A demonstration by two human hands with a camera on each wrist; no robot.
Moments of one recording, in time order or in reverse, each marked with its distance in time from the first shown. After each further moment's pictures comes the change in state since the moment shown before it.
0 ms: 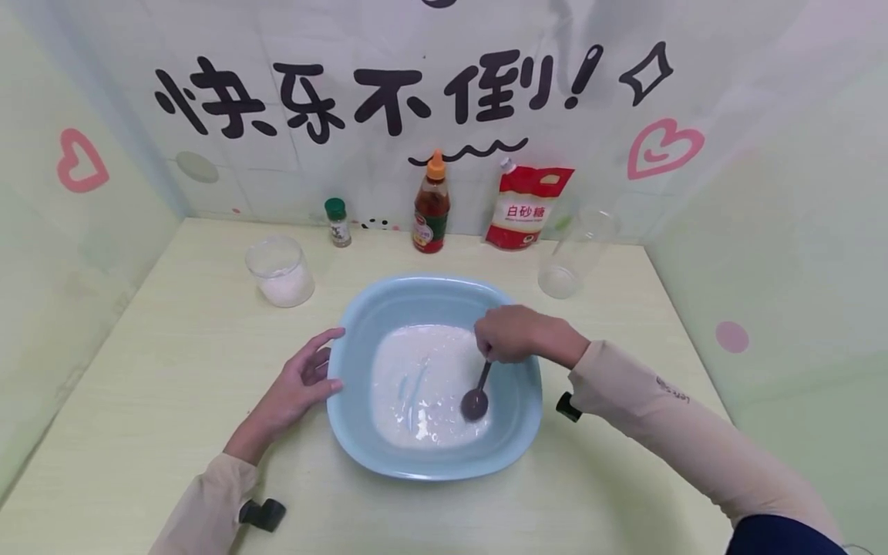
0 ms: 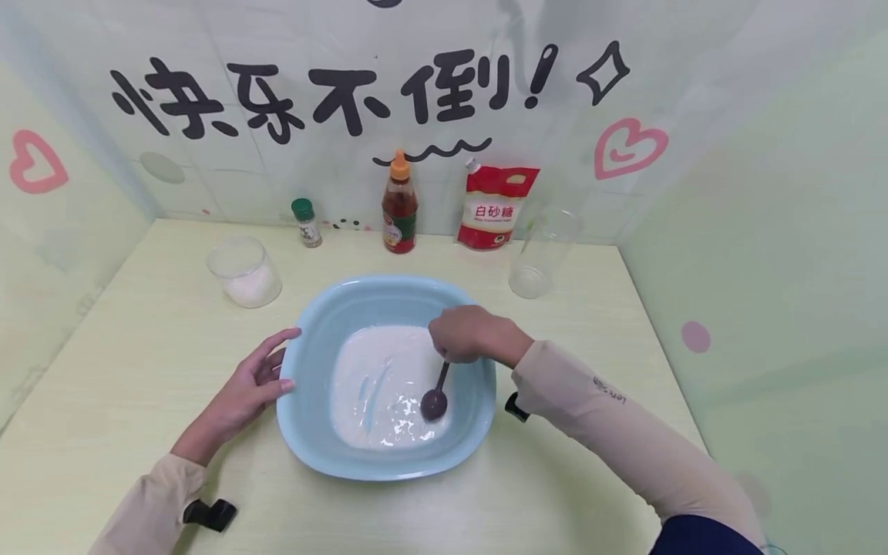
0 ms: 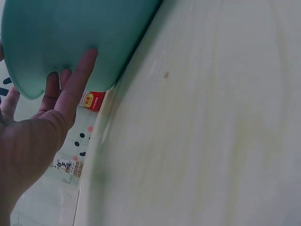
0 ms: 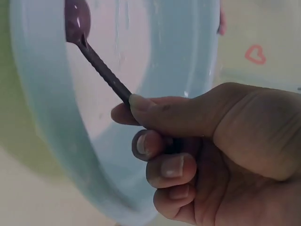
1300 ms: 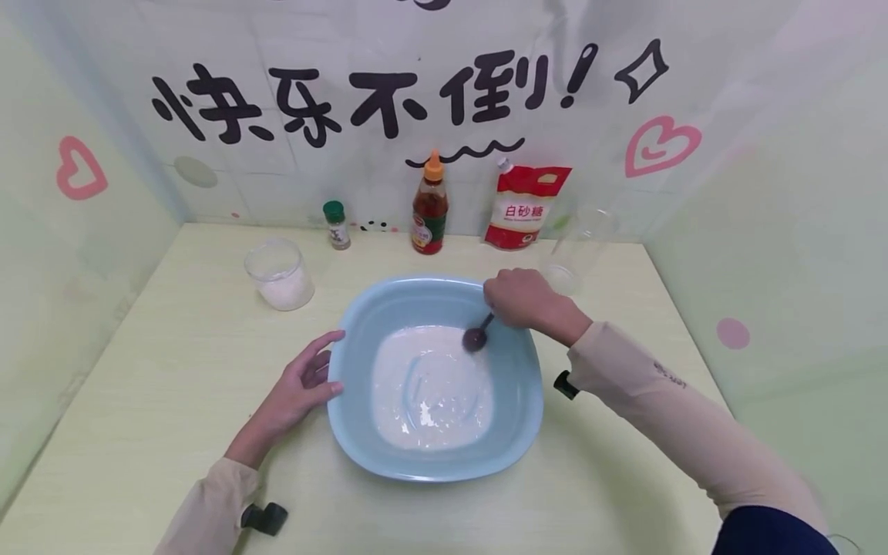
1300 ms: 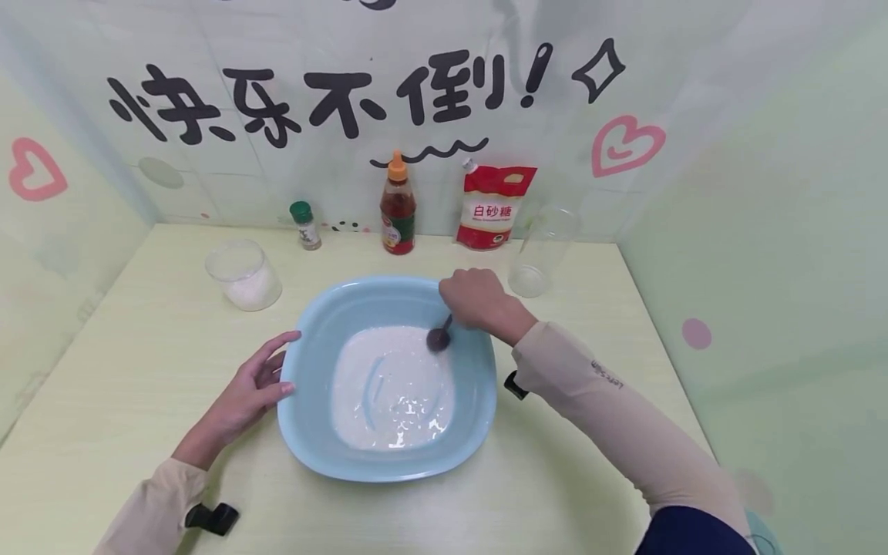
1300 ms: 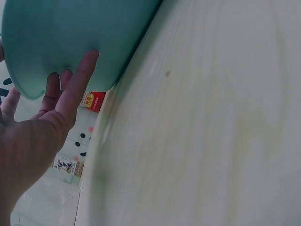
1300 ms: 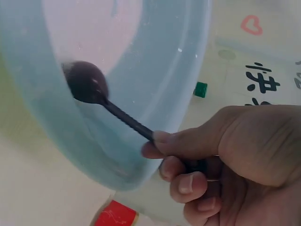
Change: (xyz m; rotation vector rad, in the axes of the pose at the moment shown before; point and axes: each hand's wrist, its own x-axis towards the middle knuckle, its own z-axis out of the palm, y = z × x) left_hand 0.000 0.000 0.001 0.032 0.006 0.015; right_hand 0.006 0.019 -0.018 -0.072 0.267 0.177
